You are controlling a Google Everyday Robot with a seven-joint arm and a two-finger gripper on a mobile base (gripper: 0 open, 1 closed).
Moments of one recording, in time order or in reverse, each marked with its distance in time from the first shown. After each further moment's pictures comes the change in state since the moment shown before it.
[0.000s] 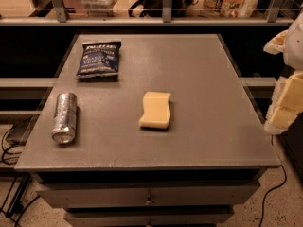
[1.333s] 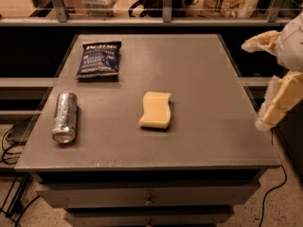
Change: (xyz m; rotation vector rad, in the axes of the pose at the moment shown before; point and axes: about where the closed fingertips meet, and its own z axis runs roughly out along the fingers) arm -0.031 -0.004 0.014 -0.058 -0.292 -0.171
